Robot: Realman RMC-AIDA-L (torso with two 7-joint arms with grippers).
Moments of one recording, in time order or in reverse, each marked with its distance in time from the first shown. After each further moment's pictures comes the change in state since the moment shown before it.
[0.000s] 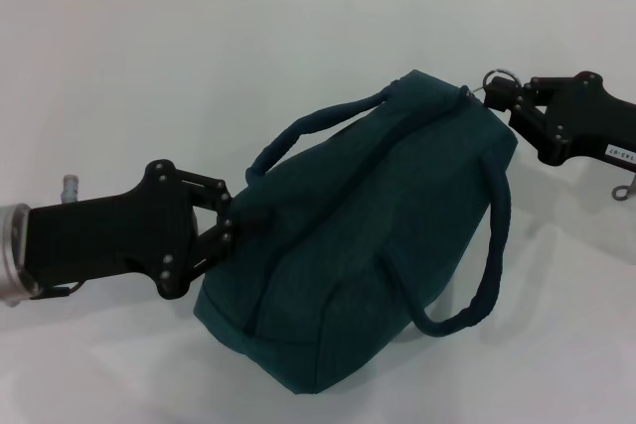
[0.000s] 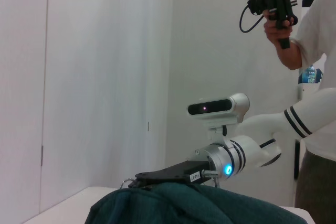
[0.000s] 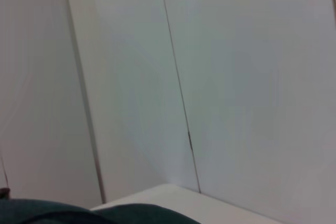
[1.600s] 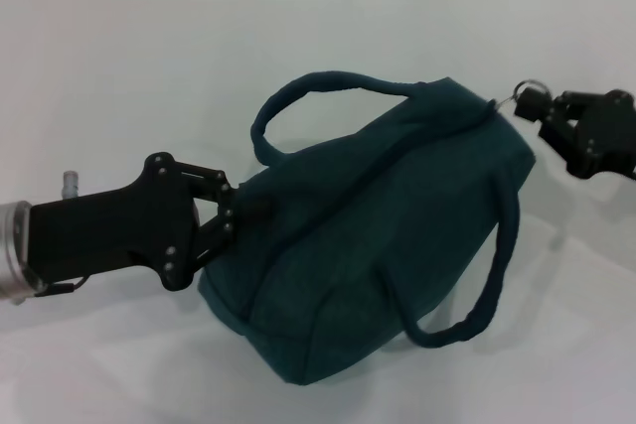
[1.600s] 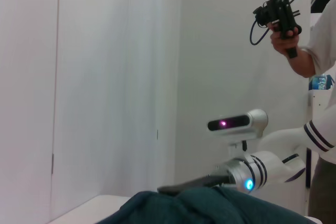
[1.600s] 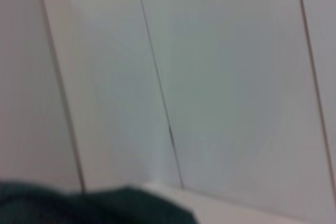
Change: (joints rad) left arm 0.001 -0.014 -0.030 -0.006 -0.001 -0.003 0.012; right arm -0.039 0.024 0.166 0.047 -0.094 -0.066 -0.027
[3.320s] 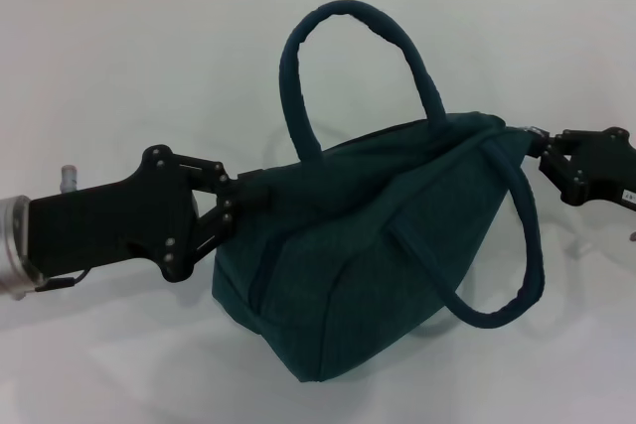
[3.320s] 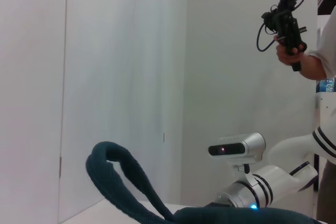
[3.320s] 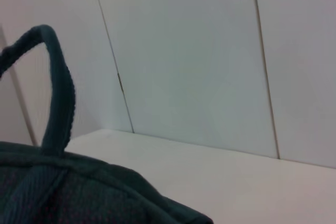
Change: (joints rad) left arm -0.002 -0.005 -0.018 -0.001 0.000 -0.005 0.000; right arm 0.022 0.002 0.038 0.085 -0.090 0.165 -0.036
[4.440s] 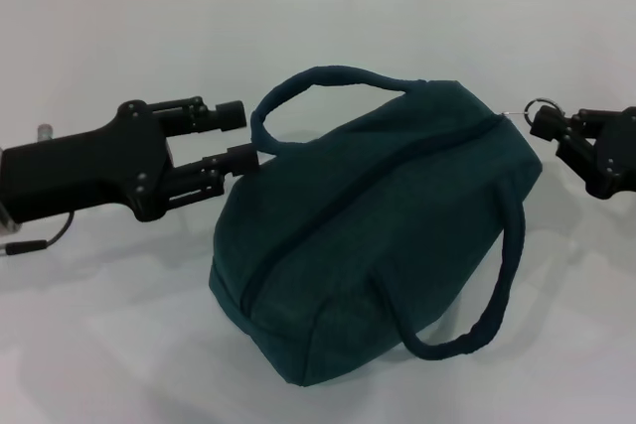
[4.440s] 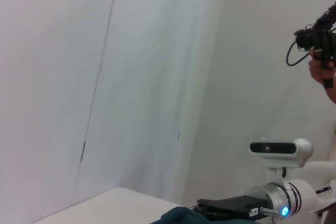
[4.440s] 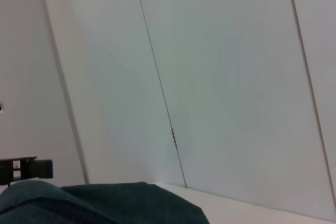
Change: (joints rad) left arm -0.028 0.026 -0.056 0.086 0.005 -0.015 -0.296; right arm -0.023 -0.030 0.020 -0.029 0.032 -0.231 0.023
